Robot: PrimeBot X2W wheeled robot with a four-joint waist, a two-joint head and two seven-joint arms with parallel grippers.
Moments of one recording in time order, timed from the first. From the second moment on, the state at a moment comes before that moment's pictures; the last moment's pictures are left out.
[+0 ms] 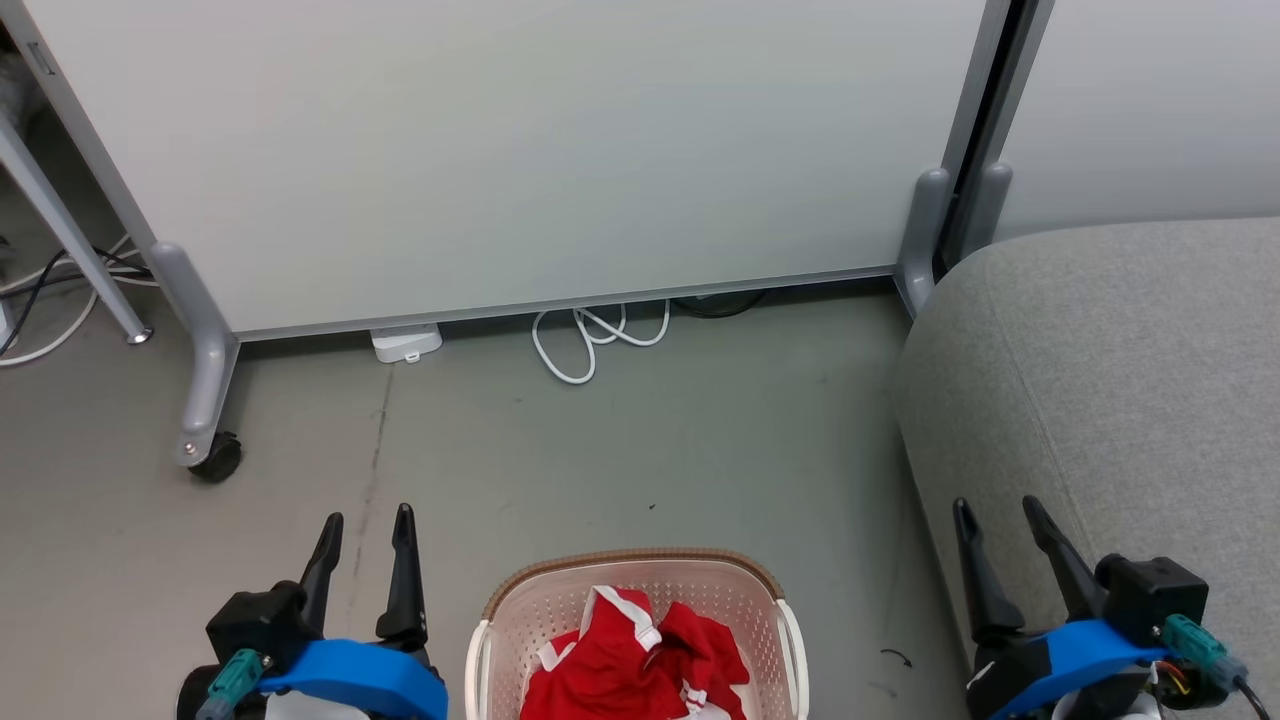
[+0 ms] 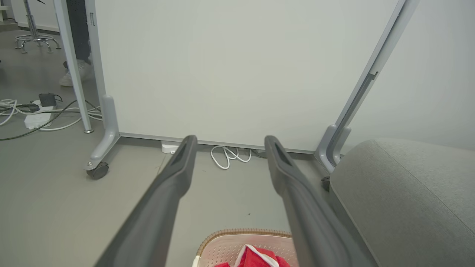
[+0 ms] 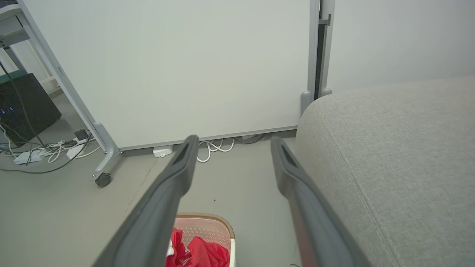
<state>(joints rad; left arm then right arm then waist) -0.07 0.07 -0.09 0.39 -0.31 -0.09 -0.22 -0.07 -0.05 -0.02 0.31 0.20 0.13 -0.17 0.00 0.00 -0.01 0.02</state>
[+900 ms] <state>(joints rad) -0.09 0.07 -0.11 0.44 -0.21 -0.10 -0.26 -0.07 -0.05 -0.02 0.32 0.03 0.13 -0.20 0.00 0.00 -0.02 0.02</state>
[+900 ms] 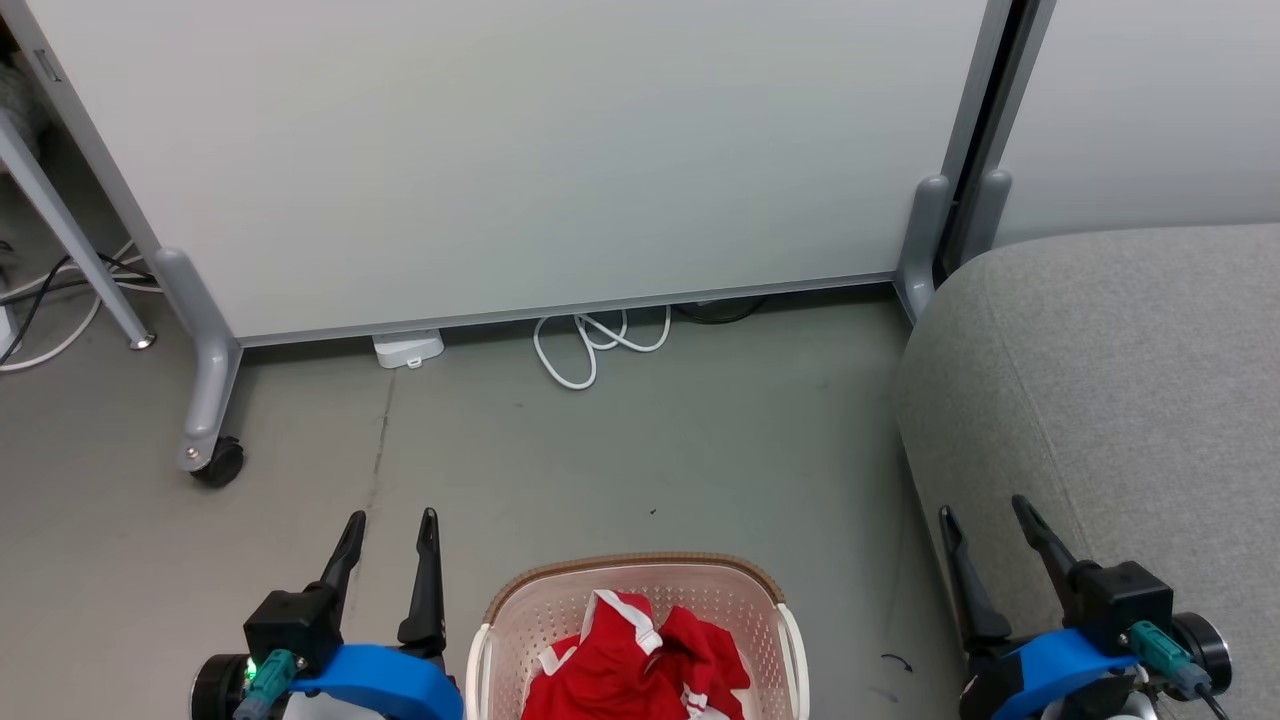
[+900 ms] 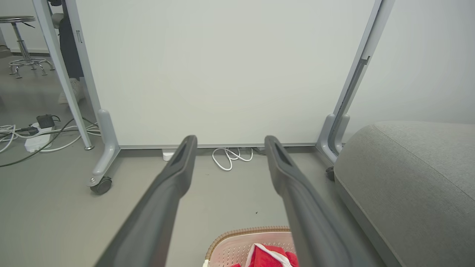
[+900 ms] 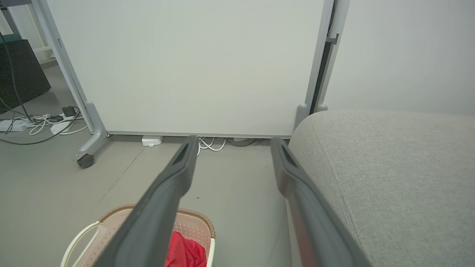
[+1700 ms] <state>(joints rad) -0.15 0.06 -0.15 0.53 -0.28 -0.11 -0.24 -0.12 -0.05 0.08 0.29 0.04 0.13 -0.20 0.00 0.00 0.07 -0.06</state>
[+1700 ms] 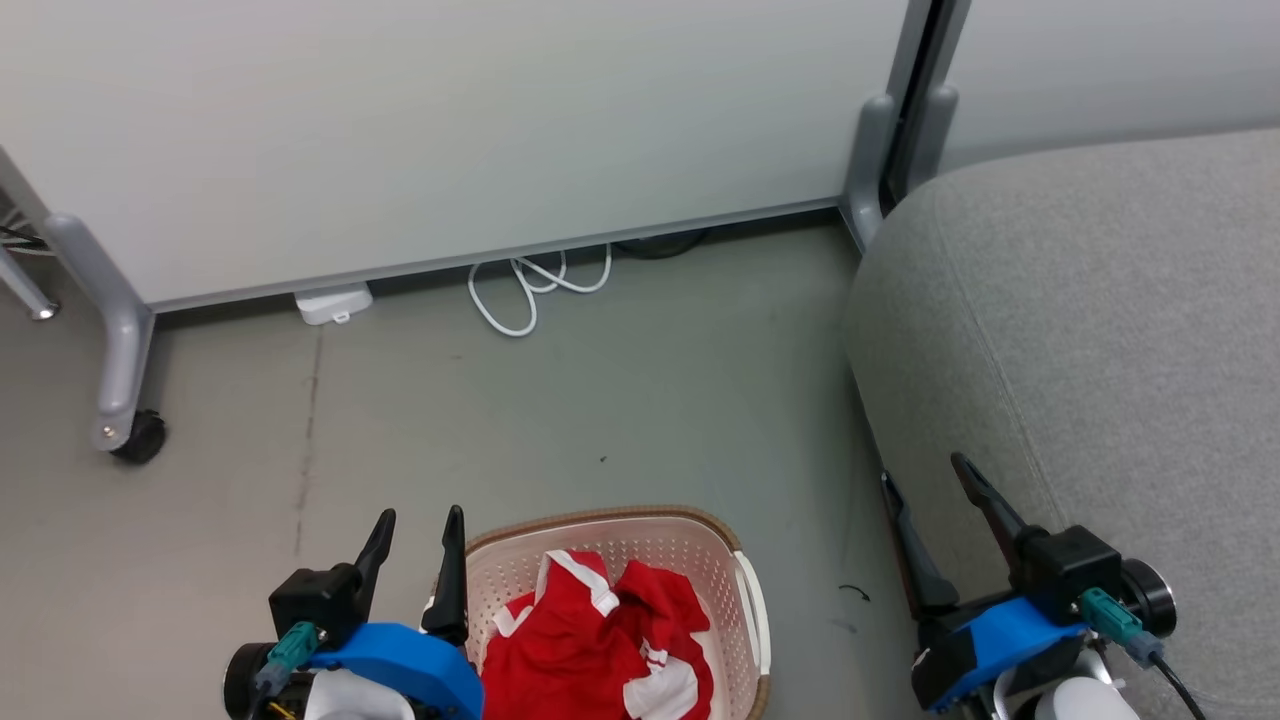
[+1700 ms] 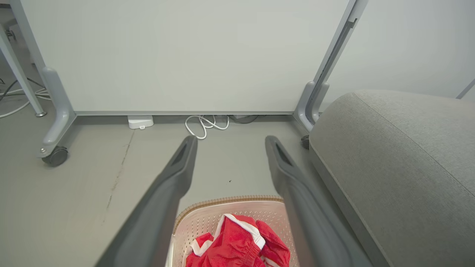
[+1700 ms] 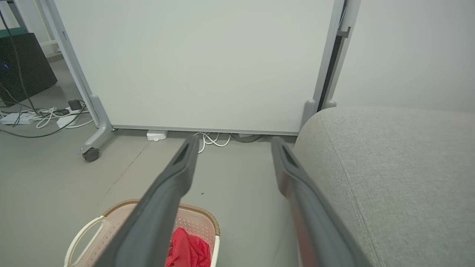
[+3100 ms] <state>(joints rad) -0.62 0.18 -0.12 1.07 -0.37 0.05 0.00 -0.37 -0.05 0.30 0.20 0.22 0.13 -0.26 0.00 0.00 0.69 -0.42</state>
